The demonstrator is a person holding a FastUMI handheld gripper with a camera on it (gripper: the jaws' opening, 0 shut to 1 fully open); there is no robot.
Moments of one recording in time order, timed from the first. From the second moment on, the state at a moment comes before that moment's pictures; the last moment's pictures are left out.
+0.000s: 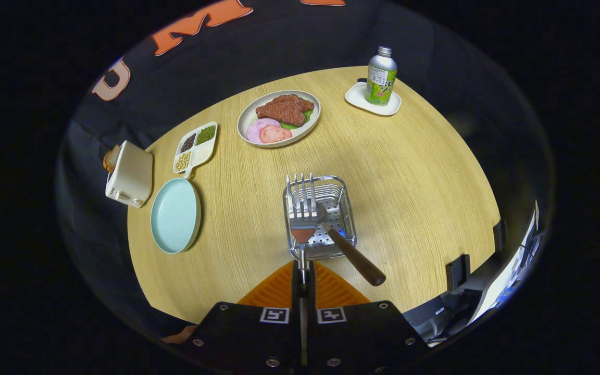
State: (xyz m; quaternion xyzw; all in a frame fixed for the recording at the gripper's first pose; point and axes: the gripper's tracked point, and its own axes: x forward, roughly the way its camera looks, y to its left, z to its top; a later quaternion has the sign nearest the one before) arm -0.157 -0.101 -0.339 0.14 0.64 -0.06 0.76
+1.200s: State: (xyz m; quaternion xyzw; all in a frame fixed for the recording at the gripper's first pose) arm 0.011 -0.129 -0.097 0.12 0.15 -0.01 0.98
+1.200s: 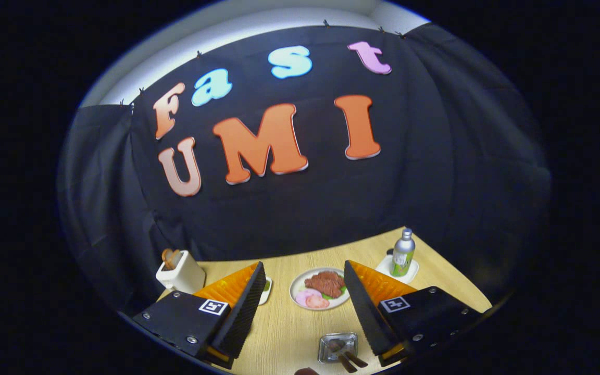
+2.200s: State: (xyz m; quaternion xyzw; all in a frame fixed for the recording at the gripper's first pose) arm -0.005 -0.159 0.022 0.05 -0.05 -0.05 1.00
